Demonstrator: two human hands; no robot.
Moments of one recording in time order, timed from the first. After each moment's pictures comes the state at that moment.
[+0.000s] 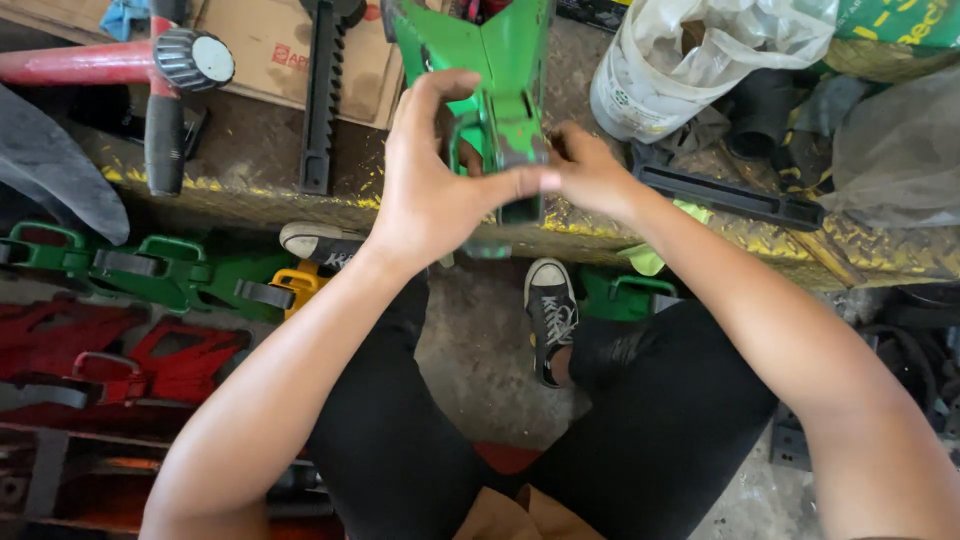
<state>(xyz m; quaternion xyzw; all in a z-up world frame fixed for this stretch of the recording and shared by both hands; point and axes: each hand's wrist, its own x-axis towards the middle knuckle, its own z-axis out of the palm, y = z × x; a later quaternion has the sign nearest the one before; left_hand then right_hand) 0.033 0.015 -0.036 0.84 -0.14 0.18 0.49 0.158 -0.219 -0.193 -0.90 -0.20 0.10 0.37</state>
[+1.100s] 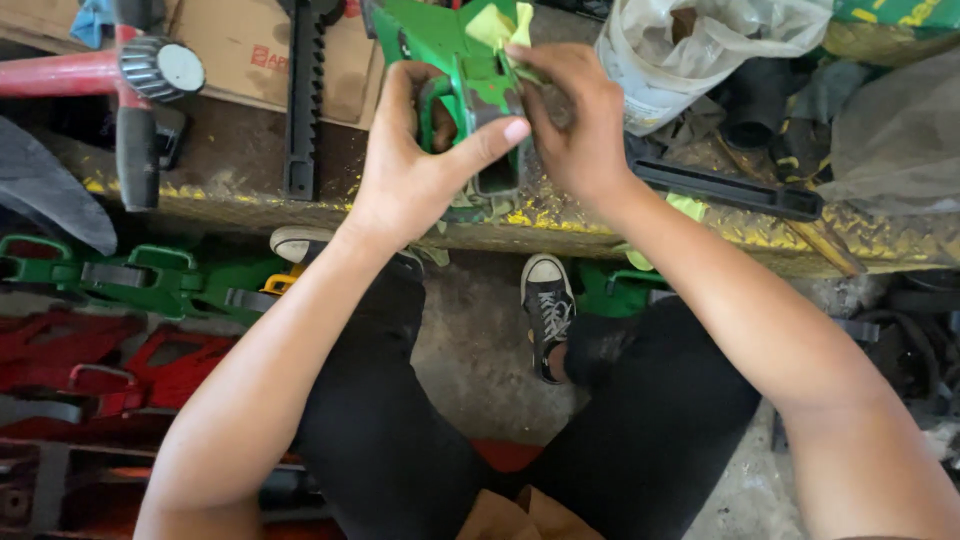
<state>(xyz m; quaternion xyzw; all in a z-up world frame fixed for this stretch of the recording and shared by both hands) 0.057 0.015 -0.050 0.74 -0.07 0.08 0.66 0.132 -0.183 -0.092 -0.80 -0.35 -0.25 0.41</state>
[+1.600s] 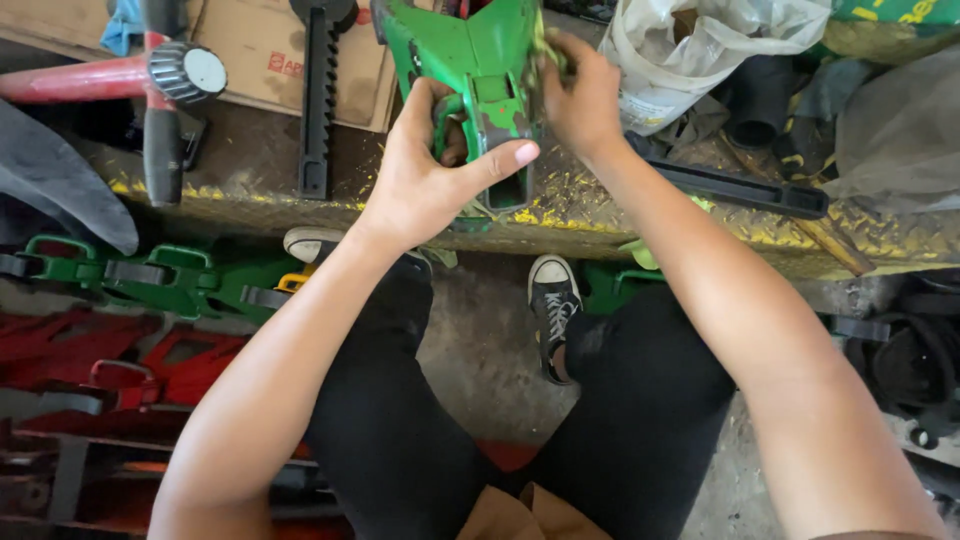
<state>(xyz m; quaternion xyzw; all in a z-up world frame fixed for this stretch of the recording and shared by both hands) 0.045 0.019 -0.042 0.73 -0.10 0.04 0.68 0.201 -0.186 -0.172 -0.83 -0.15 -0.16 0.51</state>
